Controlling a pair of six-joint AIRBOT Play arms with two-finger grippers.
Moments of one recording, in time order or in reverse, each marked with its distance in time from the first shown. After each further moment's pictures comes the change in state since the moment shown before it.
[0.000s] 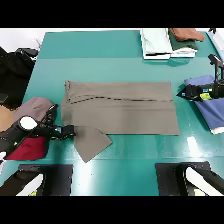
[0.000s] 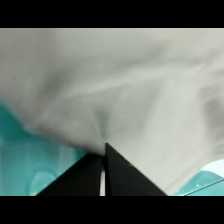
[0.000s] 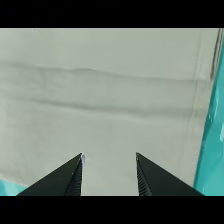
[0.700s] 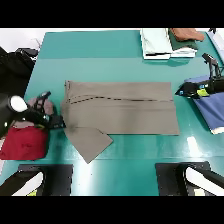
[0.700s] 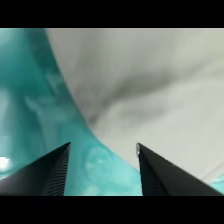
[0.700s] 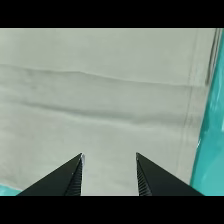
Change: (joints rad) left arm 0.103 -0.069 0.209 0.276 -0.218 -0.030; right arm 0.021 -0.083 0.061 -0.016 -0.002 0.009
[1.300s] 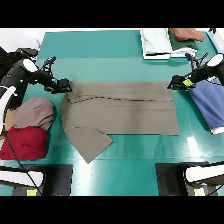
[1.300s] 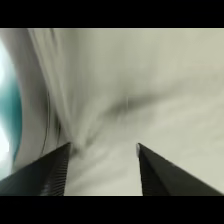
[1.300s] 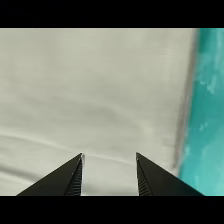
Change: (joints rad) left arm -0.006 -0.581 0.719 -0.027 0.082 0.074; right arm 0.051 -0.492 0.351 -0.057 -0.012 0.045
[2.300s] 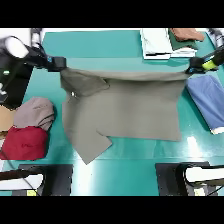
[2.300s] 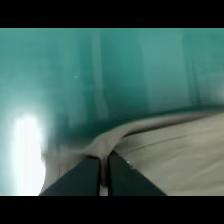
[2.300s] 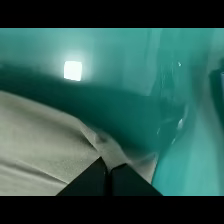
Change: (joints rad) left arm -0.137 0.116 0.175 0.206 0.101 -0.134; right arm -0.005 0.051 0.268 -0.117 0.177 0.052
